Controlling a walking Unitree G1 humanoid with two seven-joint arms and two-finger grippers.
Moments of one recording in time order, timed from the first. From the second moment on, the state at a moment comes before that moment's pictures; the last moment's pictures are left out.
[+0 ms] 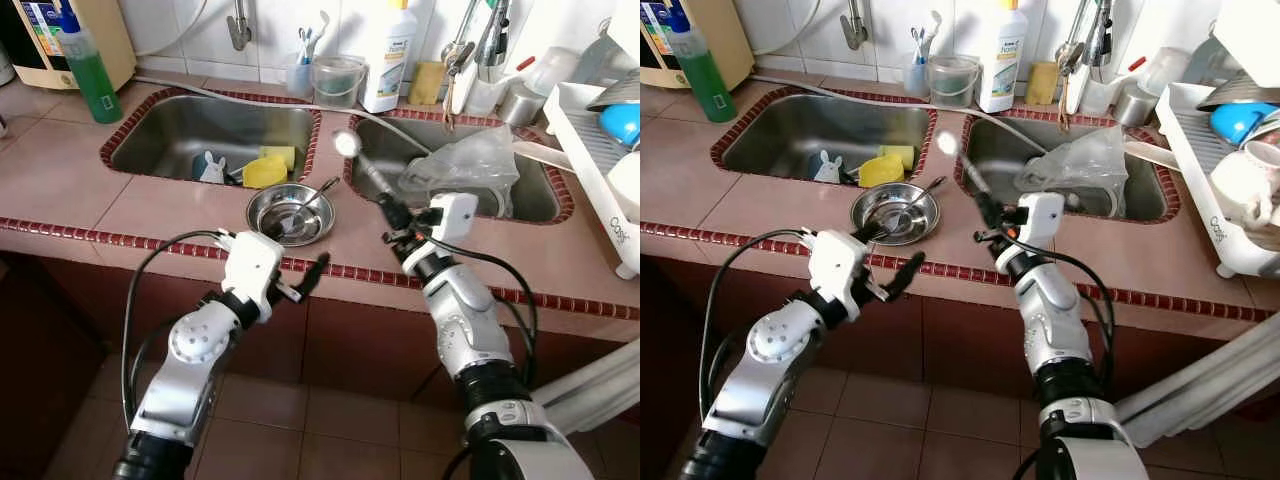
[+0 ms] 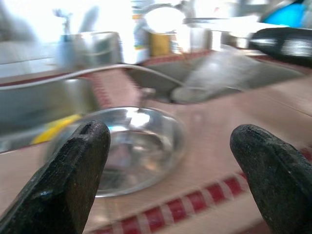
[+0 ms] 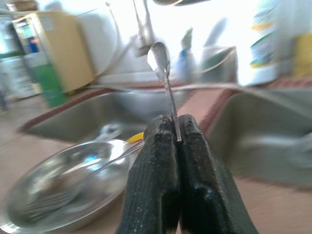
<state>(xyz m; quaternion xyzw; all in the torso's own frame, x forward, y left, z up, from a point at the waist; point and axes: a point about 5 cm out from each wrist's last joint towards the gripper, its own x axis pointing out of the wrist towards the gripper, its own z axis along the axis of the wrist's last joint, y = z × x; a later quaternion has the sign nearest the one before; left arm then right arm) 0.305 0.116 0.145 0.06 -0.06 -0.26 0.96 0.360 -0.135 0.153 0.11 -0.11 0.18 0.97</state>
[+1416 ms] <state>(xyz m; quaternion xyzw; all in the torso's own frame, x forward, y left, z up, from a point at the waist) 0.330 0.131 0.155 0.00 -0.07 -0.20 0.98 0.349 -0.150 0.165 0.03 -0.18 0.09 0.98</state>
